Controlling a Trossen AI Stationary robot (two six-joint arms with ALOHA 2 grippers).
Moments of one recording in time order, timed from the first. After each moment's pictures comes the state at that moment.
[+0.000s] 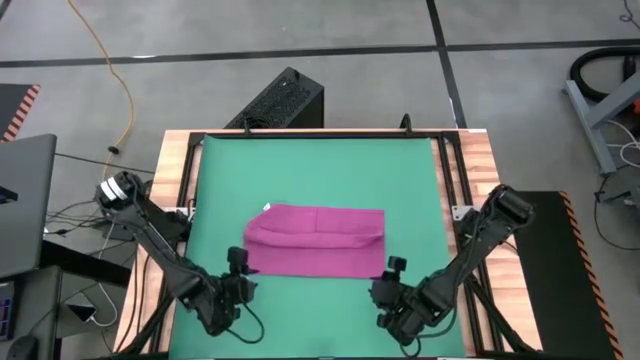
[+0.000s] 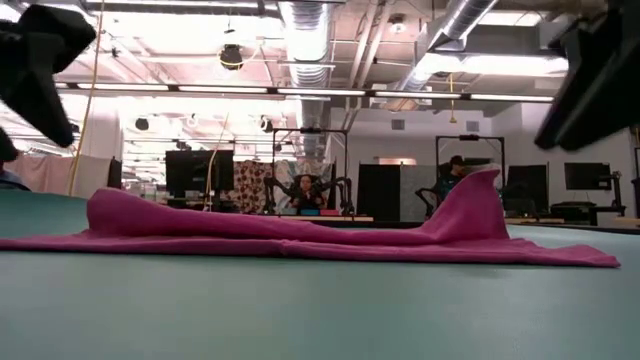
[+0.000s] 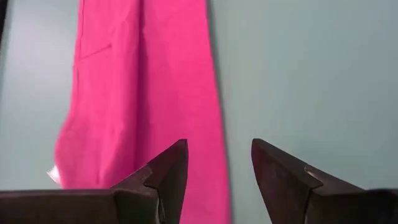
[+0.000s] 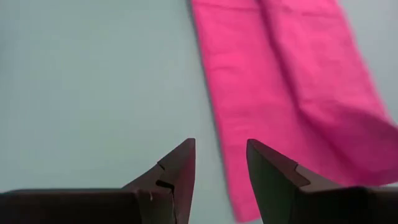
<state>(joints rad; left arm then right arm) -0.89 1.52 0.88 -0.61 -0.69 -0.52 0.80 1.74 1.14 -0.67 0.71 0.87</state>
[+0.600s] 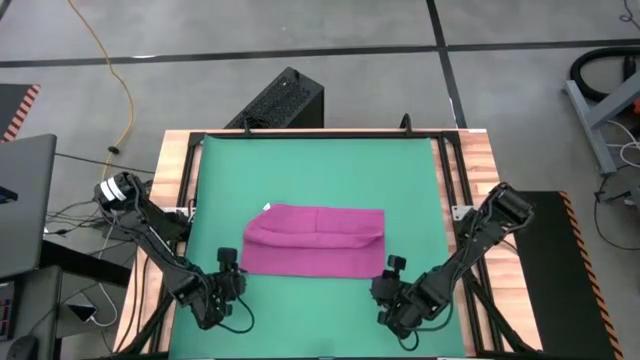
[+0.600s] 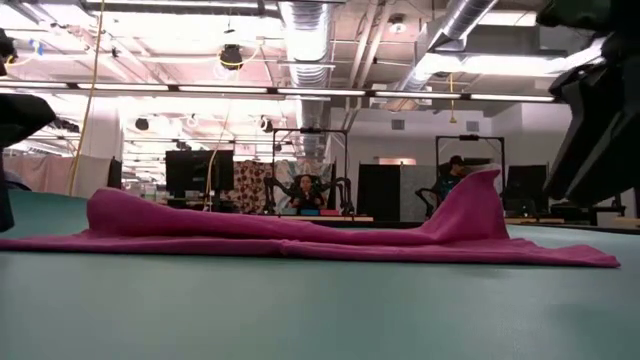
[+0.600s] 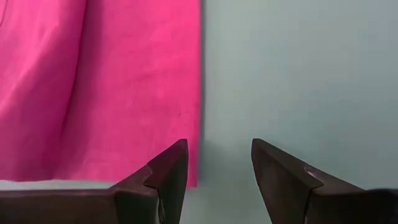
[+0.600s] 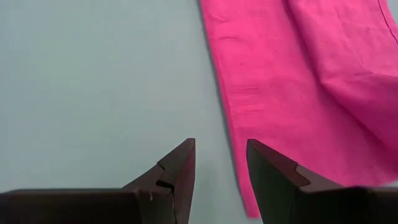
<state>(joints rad) -0.96 1.53 0.66 -0.48 -0.58 -0.77 0.78 1.74 1.03 -0.55 0.65 0.86</state>
